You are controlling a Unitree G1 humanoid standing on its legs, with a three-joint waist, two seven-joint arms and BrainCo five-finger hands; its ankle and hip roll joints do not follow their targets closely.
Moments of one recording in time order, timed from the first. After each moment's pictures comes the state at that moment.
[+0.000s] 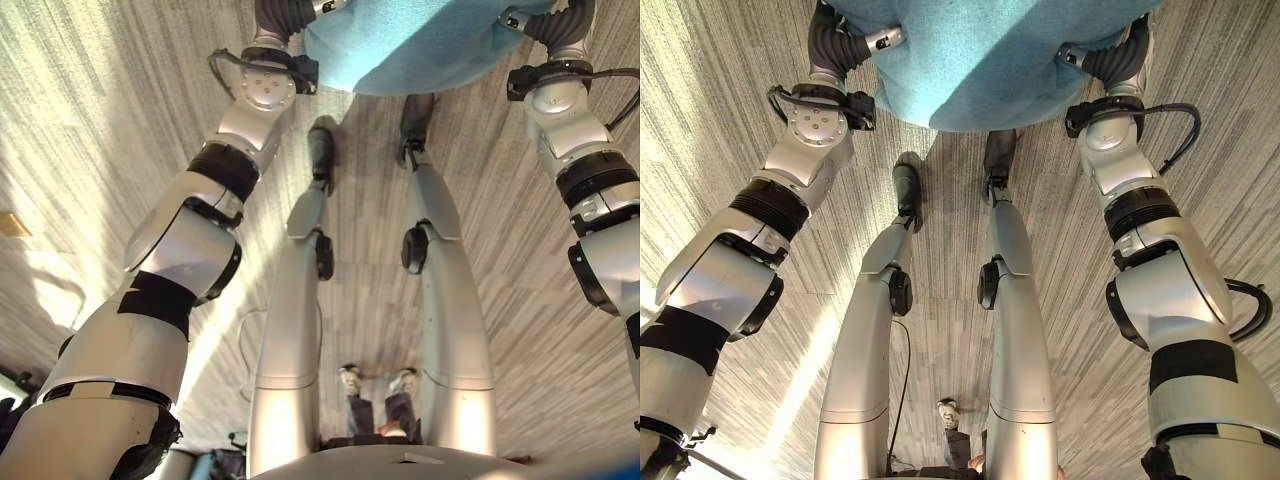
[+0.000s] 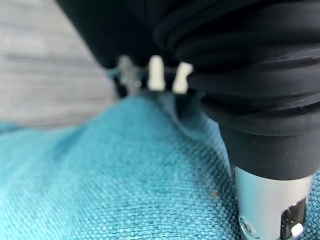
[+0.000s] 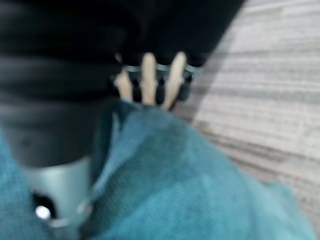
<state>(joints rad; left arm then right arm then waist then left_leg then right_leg) -1.39 0.41 -0.63 0.94 -0.60 -0.23 0.40 -1.36 -0.60 0.58 1.06 0.41 -0.17 -0.53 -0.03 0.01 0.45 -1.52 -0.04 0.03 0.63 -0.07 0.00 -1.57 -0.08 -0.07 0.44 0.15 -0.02</state>
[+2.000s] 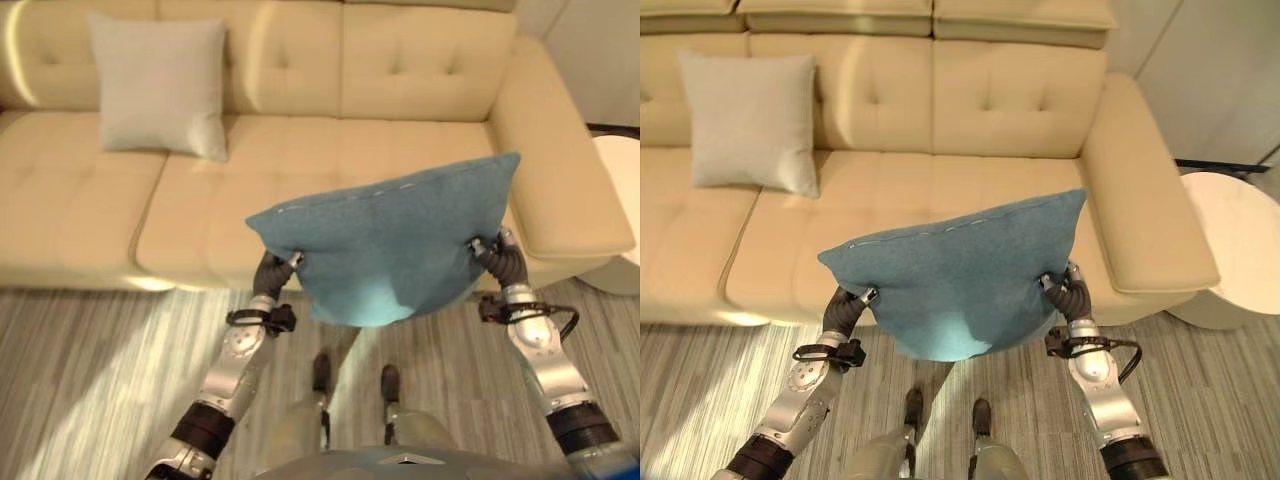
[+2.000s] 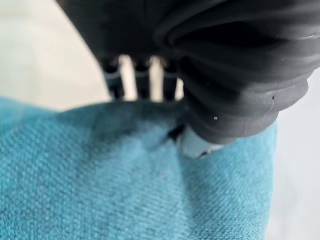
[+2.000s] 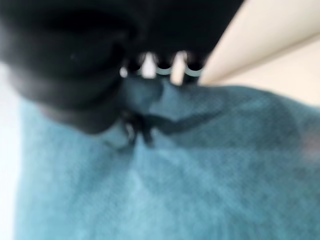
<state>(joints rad) -0.04 0.37 -0.31 0.19 -0.55 -0.23 0.15 -0.02 -0.39 0.14 0.14 0.13 -0.22 -0.20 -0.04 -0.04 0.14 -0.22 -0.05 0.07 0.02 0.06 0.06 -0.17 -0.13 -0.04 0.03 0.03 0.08</state>
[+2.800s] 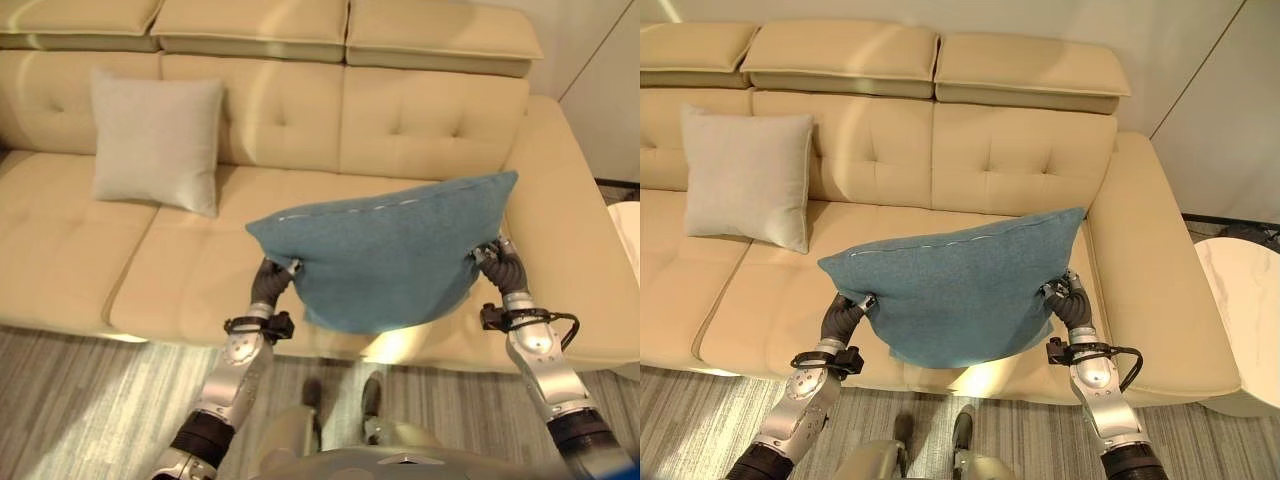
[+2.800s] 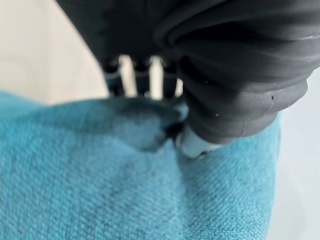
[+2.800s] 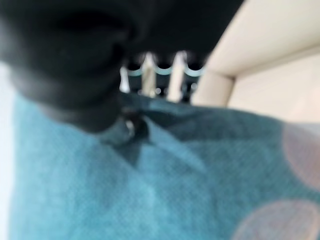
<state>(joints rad) -0.01 0.33 -0.29 0.21 -0.52 -0.22 0.13 -0.02 -0.41 0.13 0.16 0.13 -0.19 -0.20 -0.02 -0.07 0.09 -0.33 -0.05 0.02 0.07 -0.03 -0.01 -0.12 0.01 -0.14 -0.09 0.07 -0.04</state>
